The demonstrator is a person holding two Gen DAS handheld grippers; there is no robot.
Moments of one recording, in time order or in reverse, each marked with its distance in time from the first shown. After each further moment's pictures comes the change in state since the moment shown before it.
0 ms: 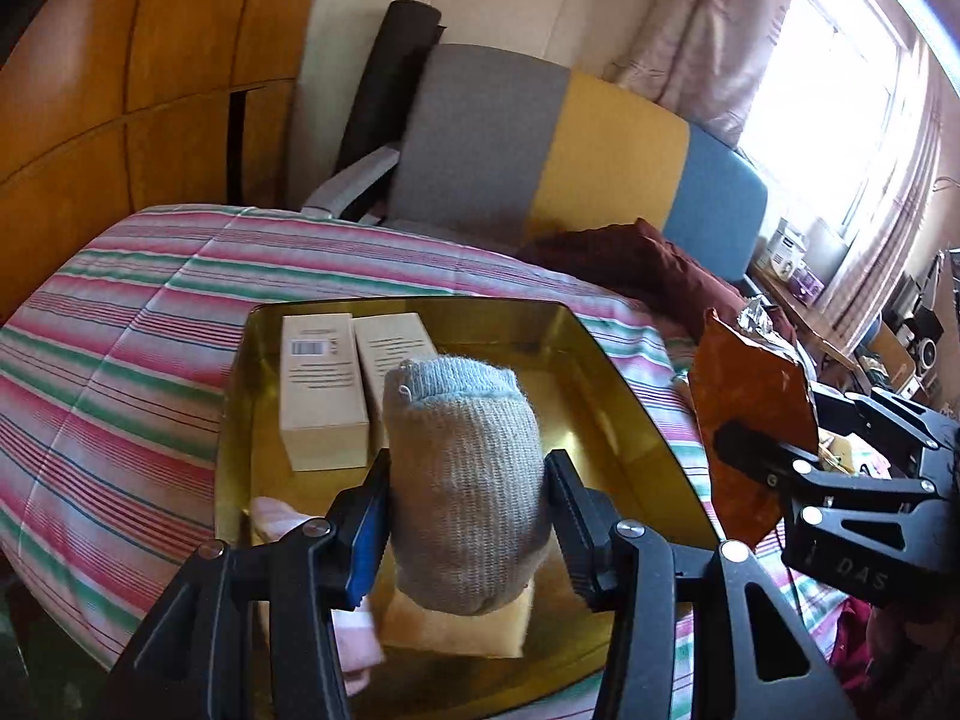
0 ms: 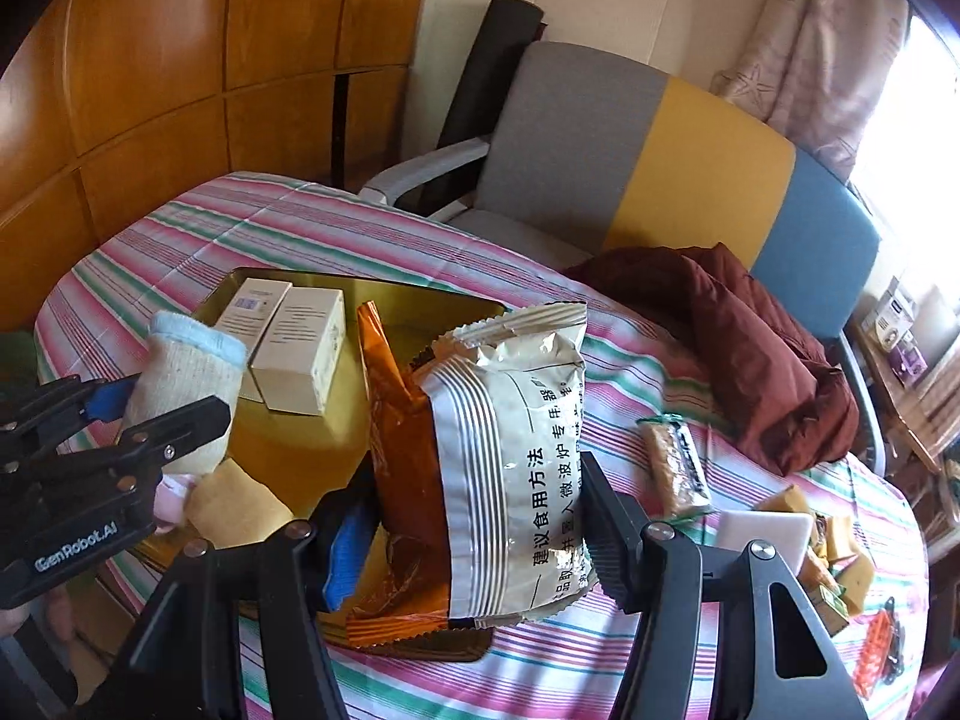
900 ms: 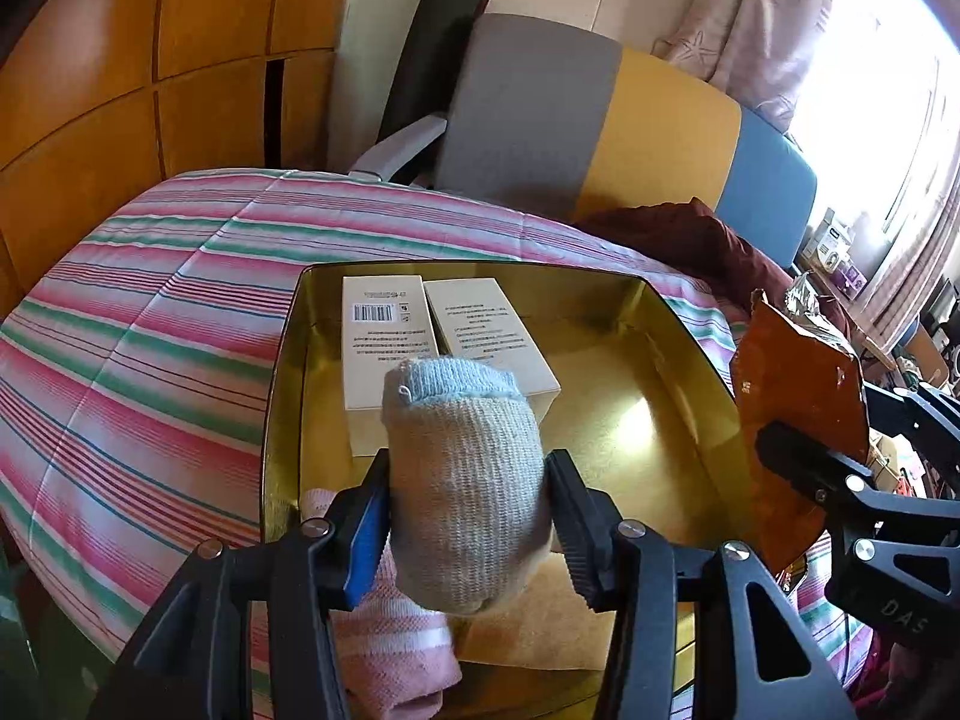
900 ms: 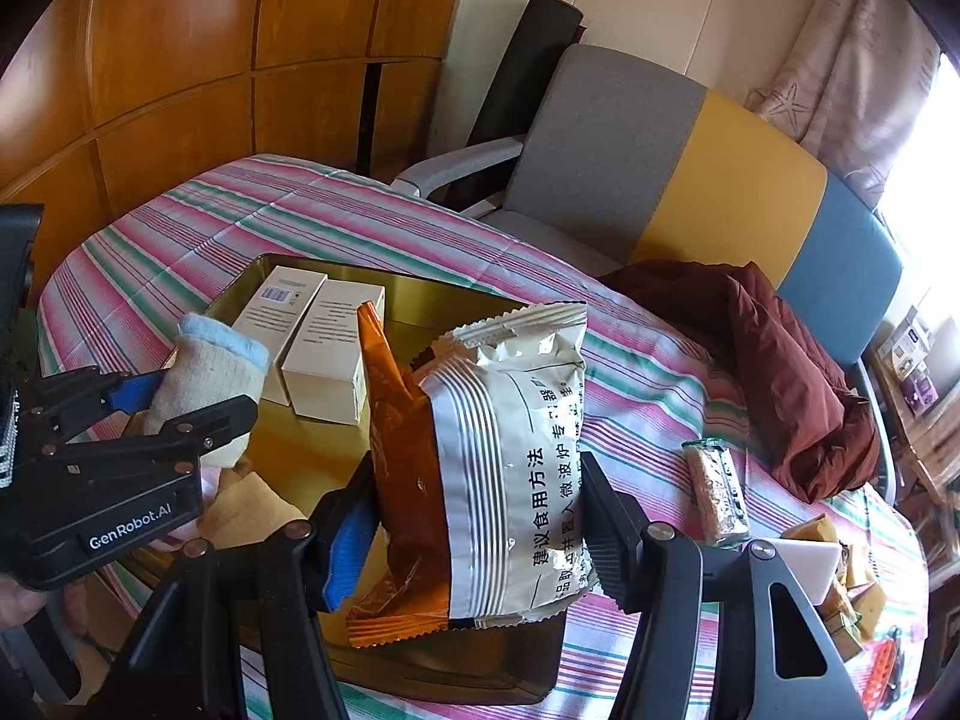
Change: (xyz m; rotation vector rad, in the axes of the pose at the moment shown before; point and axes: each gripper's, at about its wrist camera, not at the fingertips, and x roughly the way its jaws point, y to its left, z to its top) left arm 0.028 0.030 -0.004 -0.033 0.062 0.091; right arm 0.022 0.033 0.005 -0.050 -0.003 0.019
